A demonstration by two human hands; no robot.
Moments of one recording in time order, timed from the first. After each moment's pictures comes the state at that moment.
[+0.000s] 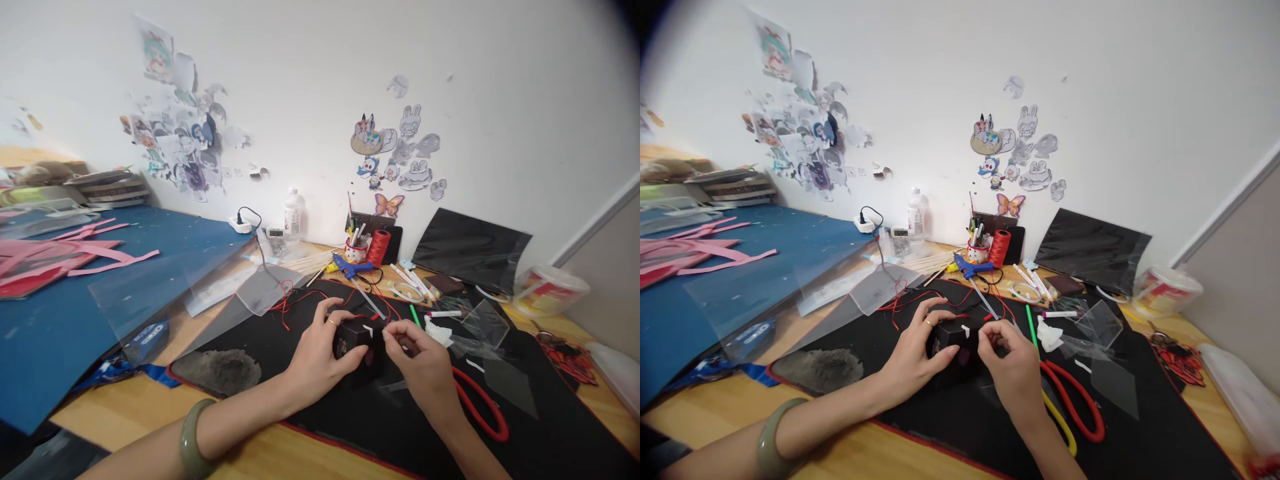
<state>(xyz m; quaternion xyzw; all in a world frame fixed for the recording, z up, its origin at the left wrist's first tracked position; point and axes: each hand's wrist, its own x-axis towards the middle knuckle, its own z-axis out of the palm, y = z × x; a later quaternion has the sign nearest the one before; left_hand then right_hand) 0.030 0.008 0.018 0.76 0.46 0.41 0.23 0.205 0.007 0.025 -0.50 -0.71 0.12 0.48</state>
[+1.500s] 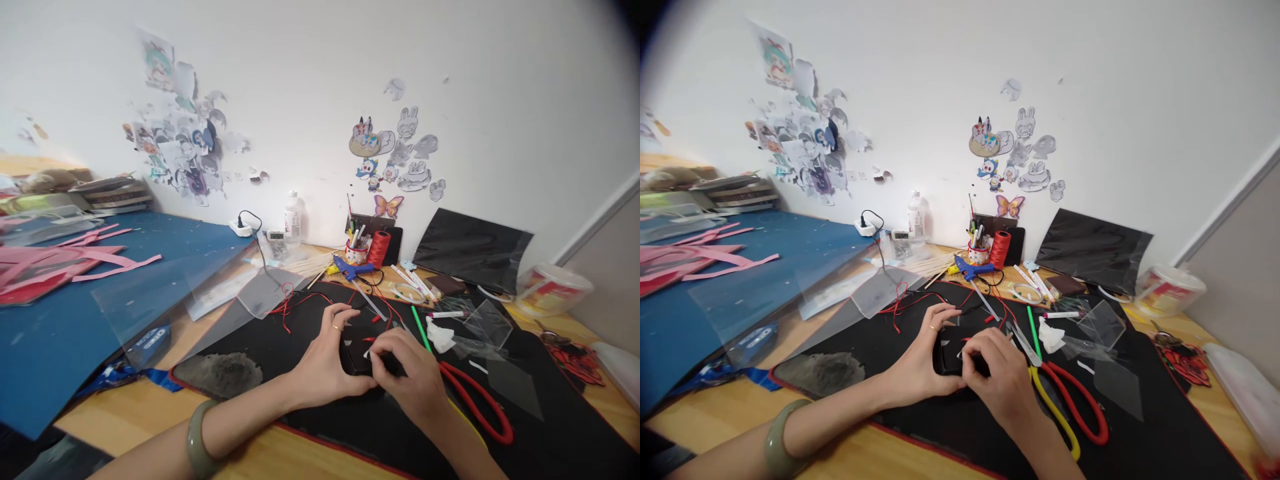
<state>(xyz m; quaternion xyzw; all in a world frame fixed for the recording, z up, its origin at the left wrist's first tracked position) 0.033 0.009 0.015 0.76 0.38 0.41 0.33 0.200 0.005 0.028 -0.38 -0.81 -0.01 0.45</state>
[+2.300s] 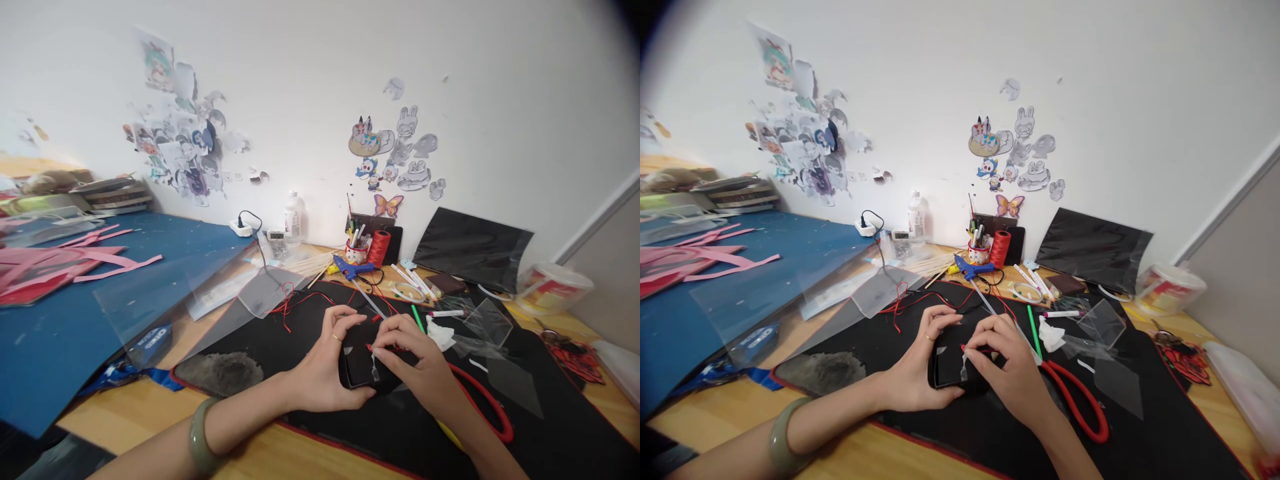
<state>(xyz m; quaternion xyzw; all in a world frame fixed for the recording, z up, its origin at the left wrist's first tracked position) 0.029 0.009 0.013 0.82 0.27 0.44 0.26 0.213 0.005 0.043 -0.39 -0.81 0.17 0.40</state>
